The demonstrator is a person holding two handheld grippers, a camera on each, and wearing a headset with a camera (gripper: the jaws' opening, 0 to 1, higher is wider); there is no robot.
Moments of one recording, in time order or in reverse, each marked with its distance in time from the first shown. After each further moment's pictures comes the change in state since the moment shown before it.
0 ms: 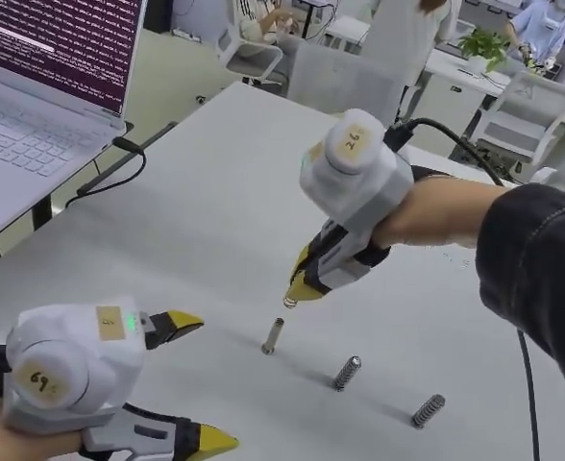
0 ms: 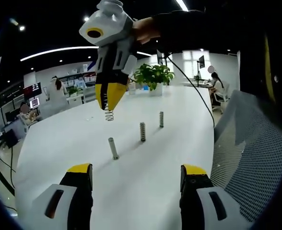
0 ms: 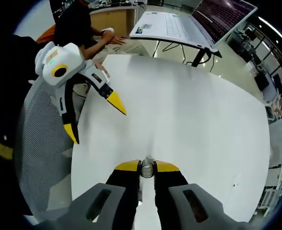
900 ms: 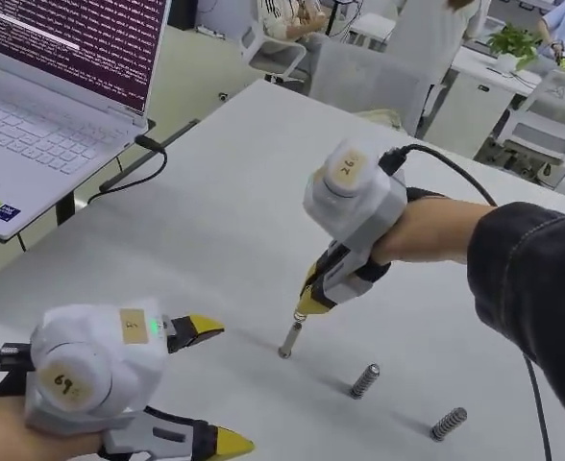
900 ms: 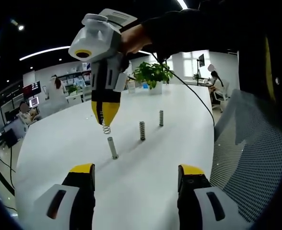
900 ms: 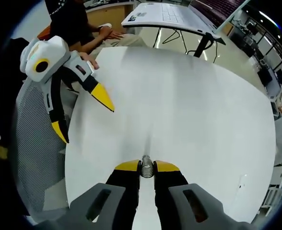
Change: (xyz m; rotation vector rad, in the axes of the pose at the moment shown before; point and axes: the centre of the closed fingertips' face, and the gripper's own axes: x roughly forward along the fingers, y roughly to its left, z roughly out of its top) left arm 0.002 -0.001 -0.001 0.001 0.018 -0.004; right arm 0.030 -0.007 -0.012 0.018 0.033 0.036
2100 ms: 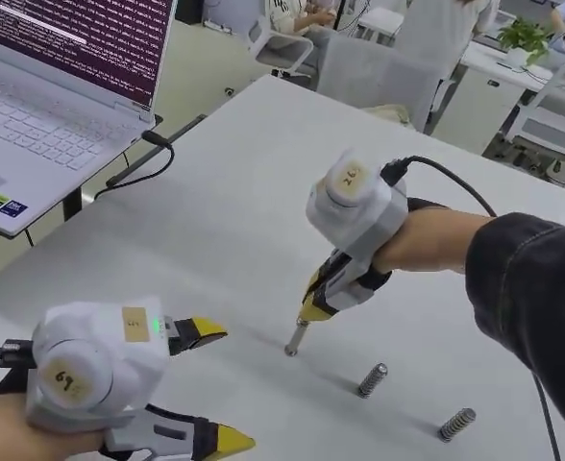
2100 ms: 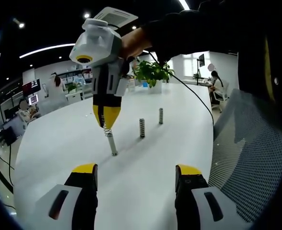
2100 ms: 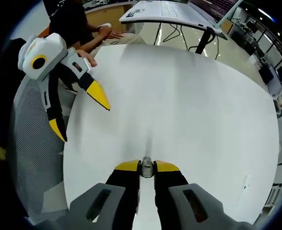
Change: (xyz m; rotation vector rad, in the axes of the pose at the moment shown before) left arm -0.002 0.000 -0.006 -0.013 0.013 -0.009; right arm 0.013 0.000 -0.002 0.015 -0.007 0.019
